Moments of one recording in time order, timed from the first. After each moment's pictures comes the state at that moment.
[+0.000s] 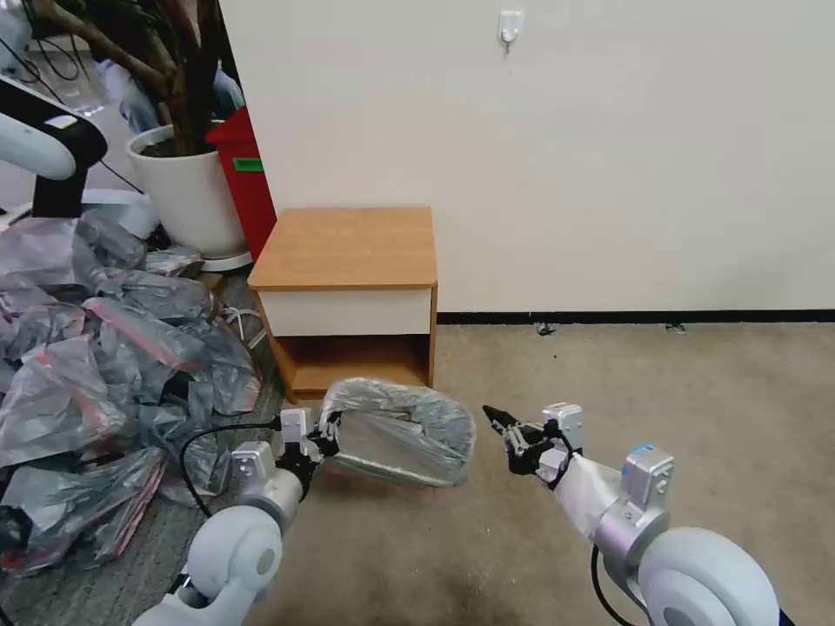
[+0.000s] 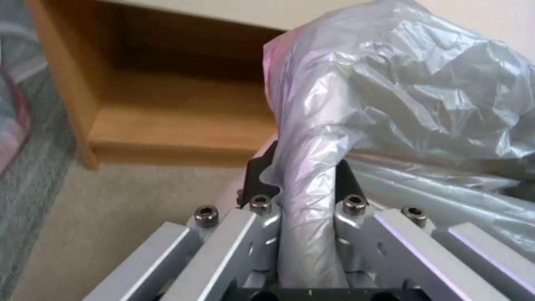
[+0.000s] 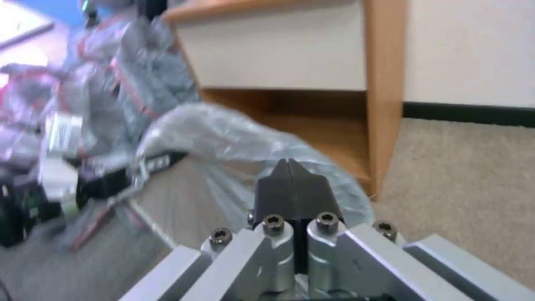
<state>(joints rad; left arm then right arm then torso) 1.43 -1.14 -0.34 -2.04 -0.62 0.32 -0.19 -1.50 0.97 0.30 2.35 0.64 -0.48 0.05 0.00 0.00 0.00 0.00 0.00</state>
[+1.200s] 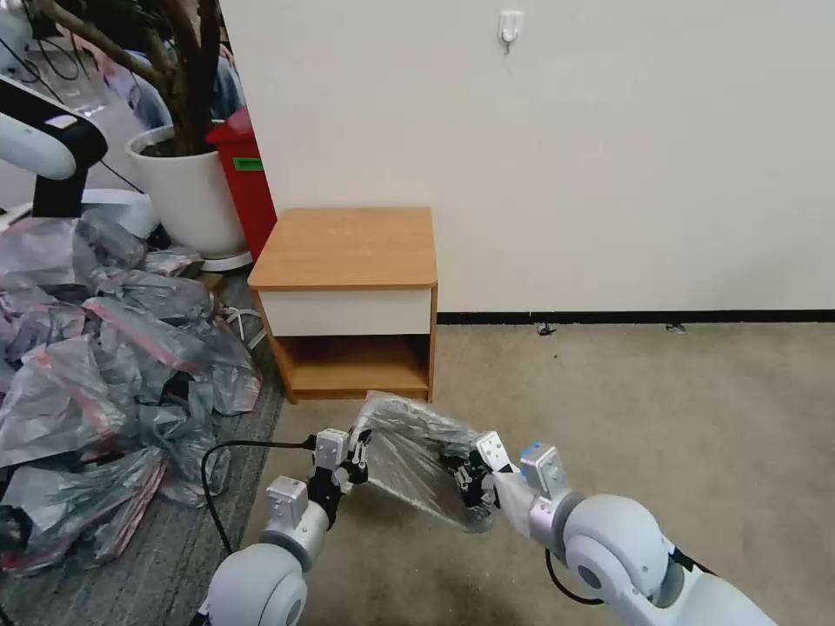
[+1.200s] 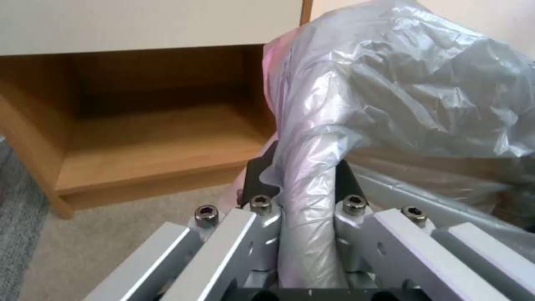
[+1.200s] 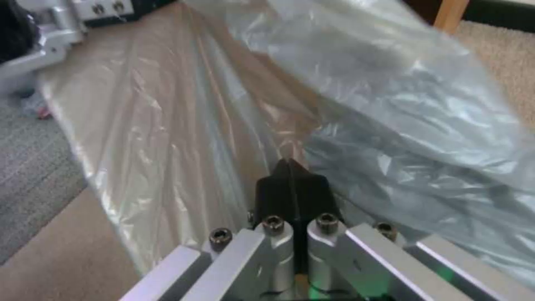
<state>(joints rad) 1.52 -1.18 -0.28 -2.07 -0.34 0.23 -0.07 -1.25 0.99 0.02 2.11 0.52 -0.69 0.03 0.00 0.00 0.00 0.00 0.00</state>
